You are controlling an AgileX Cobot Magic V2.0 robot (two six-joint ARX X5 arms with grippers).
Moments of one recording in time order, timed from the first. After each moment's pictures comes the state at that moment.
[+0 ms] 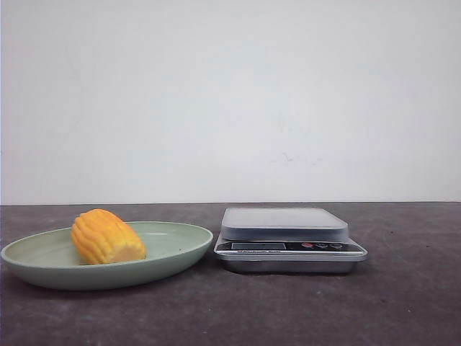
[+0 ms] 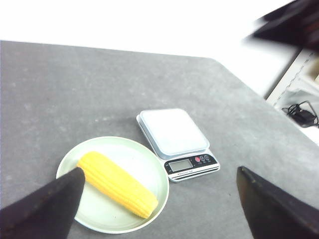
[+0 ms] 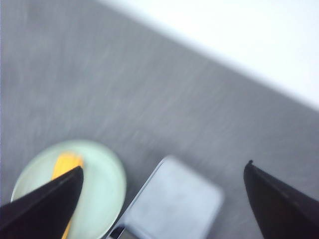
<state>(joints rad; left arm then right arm) -0.80 0.24 0.85 -0.86 -0.19 -0.37 0.90 1.31 1.67 -0.88 0.38 0.14</state>
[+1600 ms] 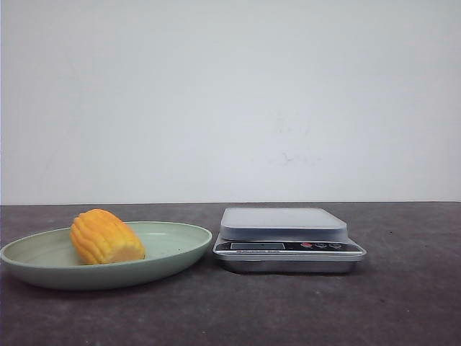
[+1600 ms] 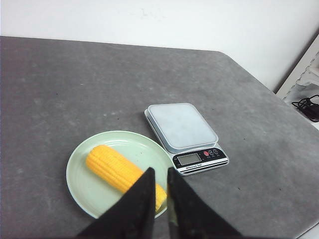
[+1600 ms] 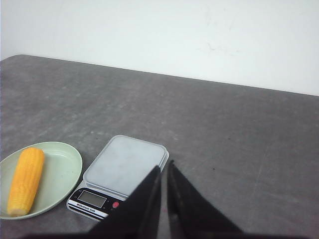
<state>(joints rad) -0.80 0.24 0.85 -0.89 -0.21 -0.35 0.90 0.43 0.99 -0.86 0.52 0.24</state>
